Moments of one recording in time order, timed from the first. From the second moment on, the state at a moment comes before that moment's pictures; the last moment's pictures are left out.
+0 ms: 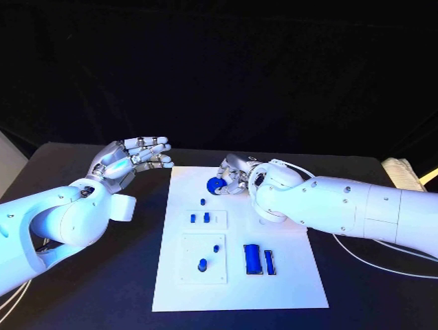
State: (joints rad) left arm 1.23 -0.95 0.00 1.62 0.00 -0.26 0.47; left_hand 1.41 -0.14 0.45 0.05 0.05 0.85 0.22 0.21 0.13 0.96 0.19 0.12 0.07 0.96 0.13 0.48 0.30 0.17 0.89 0.22 0.44 0.25; right arm 1.32 -0.51 -0.16 1.29 -1.31 -0.38 -0.36; right_hand 1.38 -0.22 0.22 0.26 0.25 0.92 0.15 0.15 0.35 1.47 0.07 1.53 1.31 1.46 -0.01 1.56 1.31 0.06 1.46 0.10 1.39 1.31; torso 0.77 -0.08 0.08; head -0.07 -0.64
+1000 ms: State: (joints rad) left arm 1.23 -0.95 0.00 1.61 0.00 -0.25 0.46; left_hand 1.41 -0.14 0.45 0.05 0.05 0.85 0.22 0.21 0.13 0.96 0.19 0.12 0.07 0.96 0.13 0.48 0.30 0.17 0.89 0.22 0.44 0.25; right arm 1.31 -0.51 -0.16 1.32 -1.37 -0.48 -0.39; right_hand 1.42 -0.21 0.33 0.24 0.22 1.00 0.13 0.21 0.37 1.47 0.05 1.54 1.31 1.47 -0.02 1.57 1.31 0.06 1.46 0.09 1.41 1.31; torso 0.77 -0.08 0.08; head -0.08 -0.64
